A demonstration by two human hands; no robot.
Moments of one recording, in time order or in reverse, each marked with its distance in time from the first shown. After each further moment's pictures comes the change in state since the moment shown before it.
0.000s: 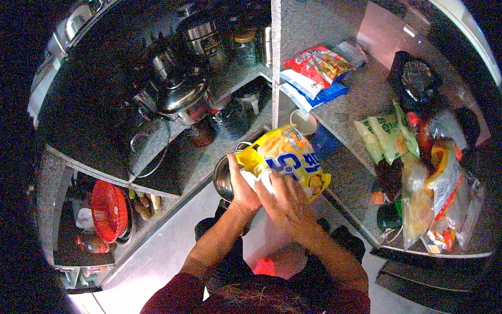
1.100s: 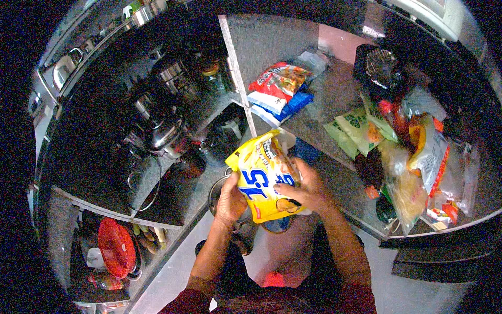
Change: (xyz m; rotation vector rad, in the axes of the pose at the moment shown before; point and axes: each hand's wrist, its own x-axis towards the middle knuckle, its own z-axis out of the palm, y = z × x) left_hand 0.008 0.013 -0.011 0.365 0.036 -0.033; right_hand -0.004 0.063 -0.049 1.189 0.071 0.680
